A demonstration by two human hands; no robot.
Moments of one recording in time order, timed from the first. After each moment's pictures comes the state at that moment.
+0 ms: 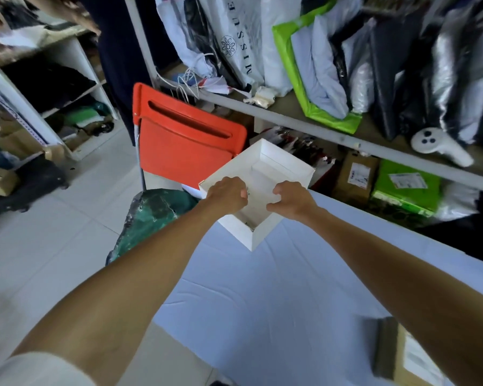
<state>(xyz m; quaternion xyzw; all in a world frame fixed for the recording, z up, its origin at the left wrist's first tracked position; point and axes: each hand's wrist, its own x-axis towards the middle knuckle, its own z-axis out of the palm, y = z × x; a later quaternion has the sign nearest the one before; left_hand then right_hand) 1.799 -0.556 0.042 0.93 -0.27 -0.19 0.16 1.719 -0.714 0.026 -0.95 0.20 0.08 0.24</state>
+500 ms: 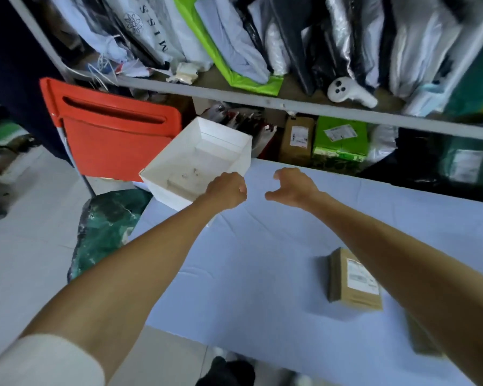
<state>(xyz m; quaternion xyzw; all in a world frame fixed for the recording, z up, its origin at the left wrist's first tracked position) 1.702 -0.639 0.021 0.89 -0.38 -0.22 0.12 1.592 -0.772 0.028 -0.93 0.30 0.07 0.18</state>
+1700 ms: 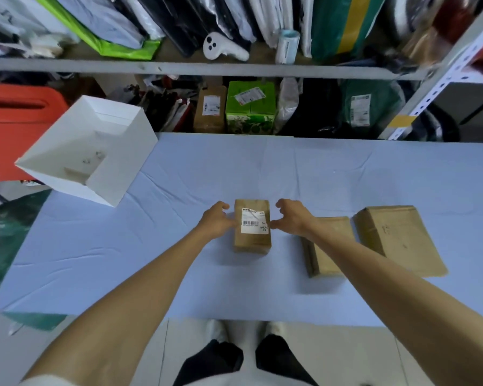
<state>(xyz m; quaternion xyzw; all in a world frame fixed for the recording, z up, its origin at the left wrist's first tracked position) 1.458 -0.715 -0.077 0.81 -0.26 -0.44 0.27 1.293 -0.849 -0.054 -0.82 0.44 0.13 0.34</state>
